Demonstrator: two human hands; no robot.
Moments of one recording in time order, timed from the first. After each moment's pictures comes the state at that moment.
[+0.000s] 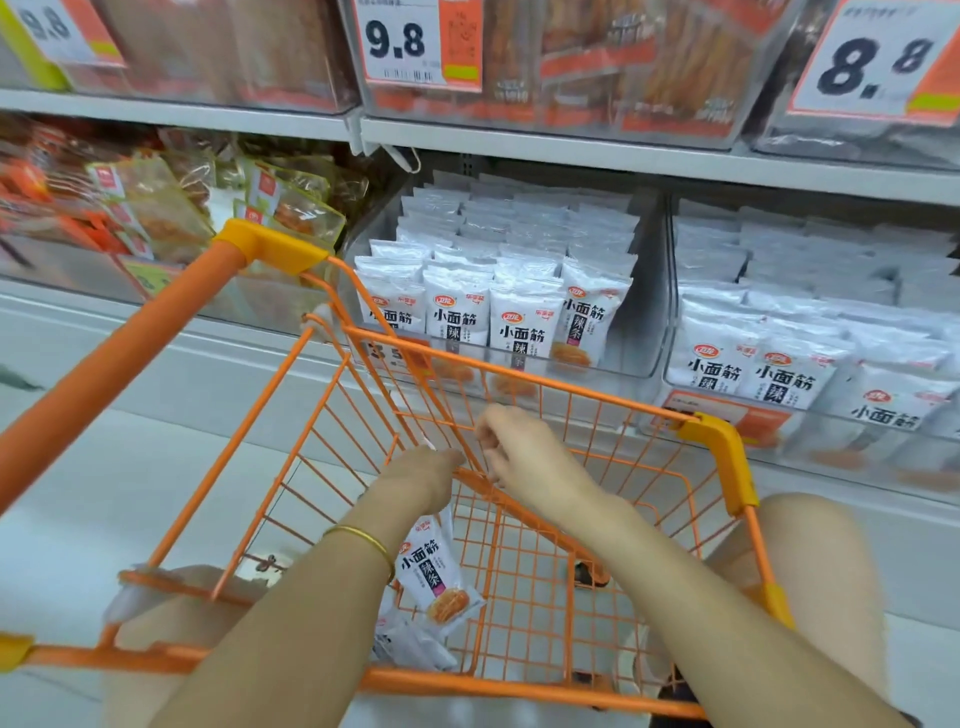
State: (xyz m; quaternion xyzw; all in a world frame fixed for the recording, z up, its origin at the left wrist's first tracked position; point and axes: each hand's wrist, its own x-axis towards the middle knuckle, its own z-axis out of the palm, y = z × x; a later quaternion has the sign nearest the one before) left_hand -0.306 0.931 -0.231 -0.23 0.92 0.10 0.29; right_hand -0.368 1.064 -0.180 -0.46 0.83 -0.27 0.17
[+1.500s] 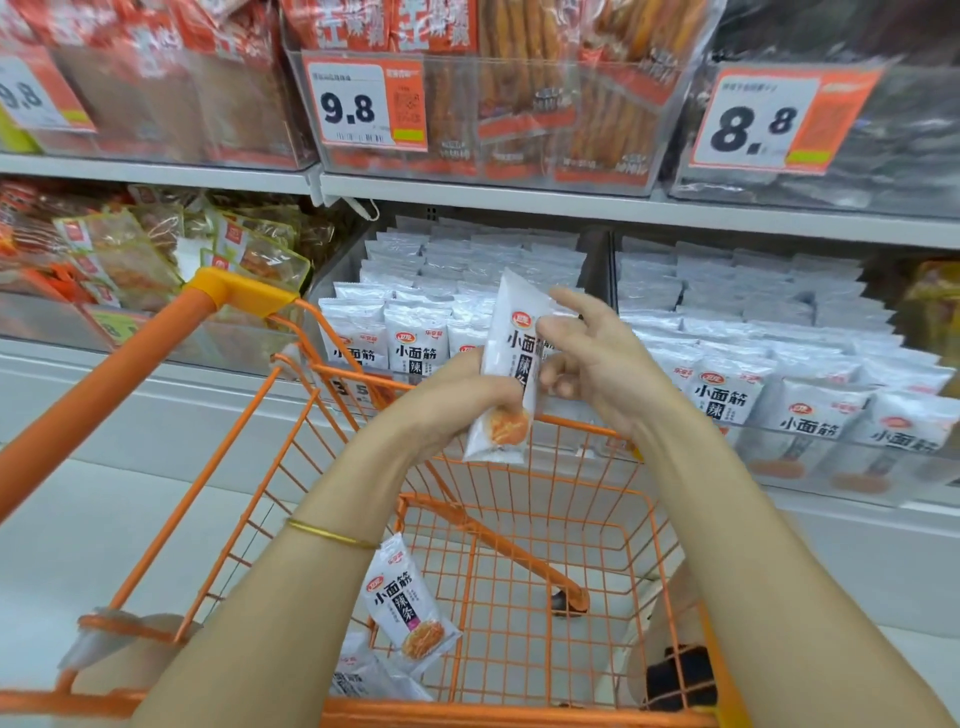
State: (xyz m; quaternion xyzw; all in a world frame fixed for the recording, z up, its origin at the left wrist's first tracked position) left_hand -0.335 0.986 -0.080 -0.13 0.75 0.65 0.02; right_hand -0.436 1.104 -0.084 -0.20 0.63 -0.70 0.28
